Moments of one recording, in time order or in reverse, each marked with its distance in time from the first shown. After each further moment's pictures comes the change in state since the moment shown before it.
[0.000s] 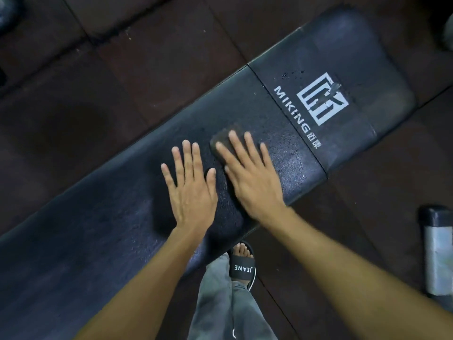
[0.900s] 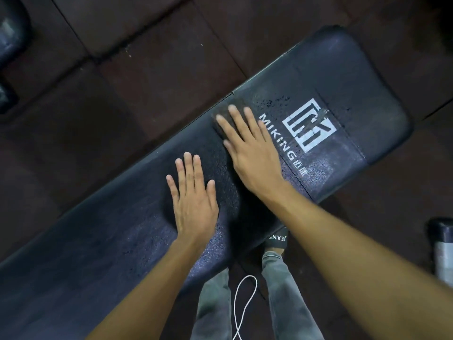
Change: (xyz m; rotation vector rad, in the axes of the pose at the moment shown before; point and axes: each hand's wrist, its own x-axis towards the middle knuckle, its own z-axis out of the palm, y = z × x) left_hand 0.028 0.043 -0.006 -0.052 -0.030 -0.017; right_hand 0.089 0.058 -0.028 0.053 0.015 0.034
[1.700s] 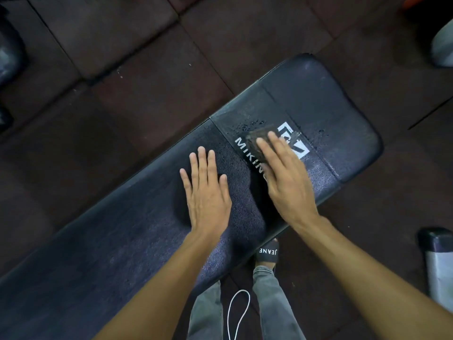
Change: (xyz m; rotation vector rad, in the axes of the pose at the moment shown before) left_hand 0.042 0.081 0.001 -0.055 0.052 0.052; right_hand -0.046 0.084 -0.047 0.327 0.154 0.095
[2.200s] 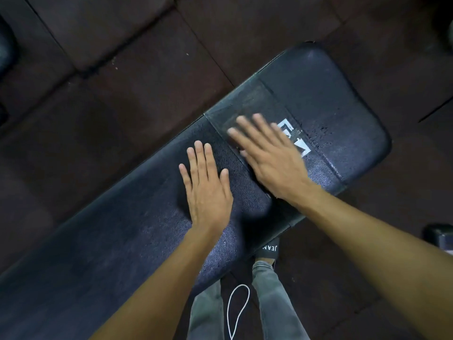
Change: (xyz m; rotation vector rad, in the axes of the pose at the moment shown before) left_hand 0.011 0.011 0.015 0.070 0.001 -0.029; right_hand 0.047 0.027 0.021 -0.413 -0.123 -0.307
